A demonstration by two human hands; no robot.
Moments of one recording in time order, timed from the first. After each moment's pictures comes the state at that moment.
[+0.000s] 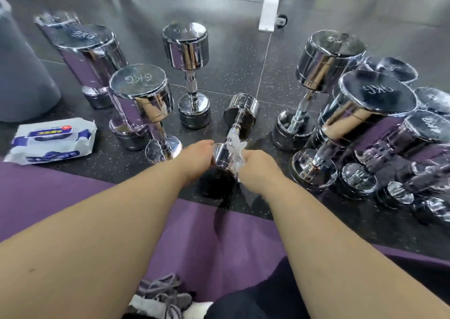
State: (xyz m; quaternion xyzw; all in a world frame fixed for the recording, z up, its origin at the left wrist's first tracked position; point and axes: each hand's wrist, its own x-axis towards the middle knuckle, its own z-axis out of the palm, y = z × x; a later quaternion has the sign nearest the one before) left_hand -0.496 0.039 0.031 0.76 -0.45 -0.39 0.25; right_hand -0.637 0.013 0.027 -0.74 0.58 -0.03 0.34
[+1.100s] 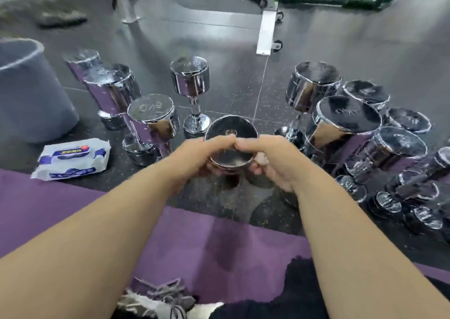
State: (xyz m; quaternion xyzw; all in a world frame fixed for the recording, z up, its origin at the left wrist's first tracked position) left_hand -0.496 0.070 0.101 0.61 -0.44 -0.54 0.37; right_hand -0.668 0.020 0.109 -0.55 0.45 -0.25 0.66
